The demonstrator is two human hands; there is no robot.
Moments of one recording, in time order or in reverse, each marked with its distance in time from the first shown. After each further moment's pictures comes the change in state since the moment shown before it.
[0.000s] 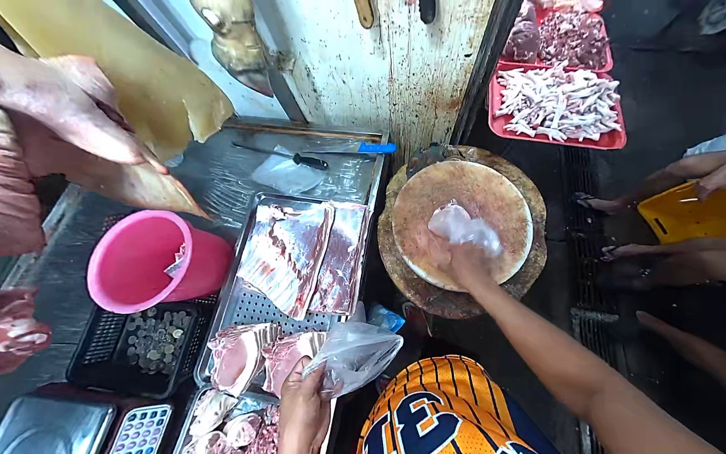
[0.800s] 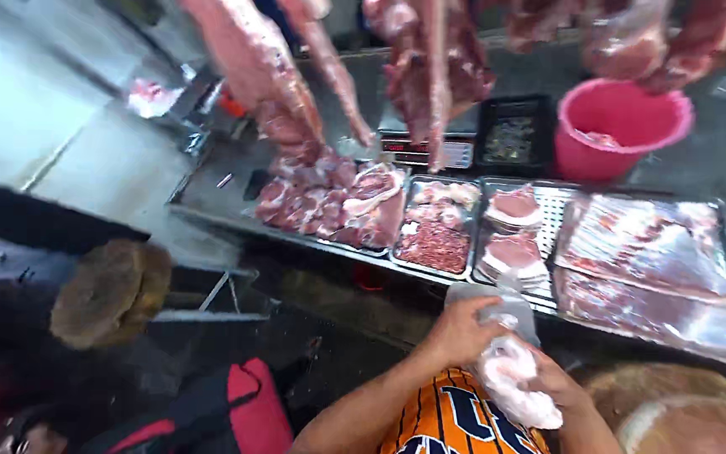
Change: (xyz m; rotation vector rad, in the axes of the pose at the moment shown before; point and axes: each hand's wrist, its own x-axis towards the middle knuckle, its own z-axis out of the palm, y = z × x) left_hand -0.160 -0.050 -0.018 0.273 0.569 0.169; right_hand -0.159 -0.156 0.080 0.637 -2.002 -0.798
